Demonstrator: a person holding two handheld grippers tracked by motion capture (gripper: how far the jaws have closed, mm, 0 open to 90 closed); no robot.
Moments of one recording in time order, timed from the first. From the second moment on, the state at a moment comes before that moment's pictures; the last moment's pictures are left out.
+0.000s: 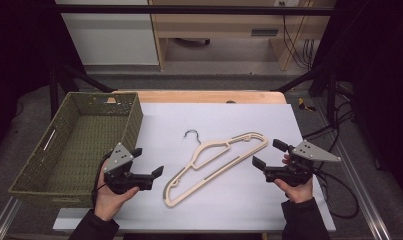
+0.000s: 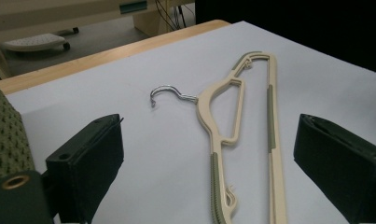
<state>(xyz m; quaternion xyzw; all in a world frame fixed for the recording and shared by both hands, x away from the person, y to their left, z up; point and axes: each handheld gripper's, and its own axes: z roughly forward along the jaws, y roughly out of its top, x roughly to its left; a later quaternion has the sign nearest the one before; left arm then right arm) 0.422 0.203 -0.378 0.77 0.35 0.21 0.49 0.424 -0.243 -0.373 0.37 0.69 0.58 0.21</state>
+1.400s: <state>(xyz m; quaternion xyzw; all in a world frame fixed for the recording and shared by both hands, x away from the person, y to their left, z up) 0.491 0.129 -0.468 0.87 0.35 0.10 0.32 0.430 -0.230 -0.382 0.36 0.72 0.56 0.20</state>
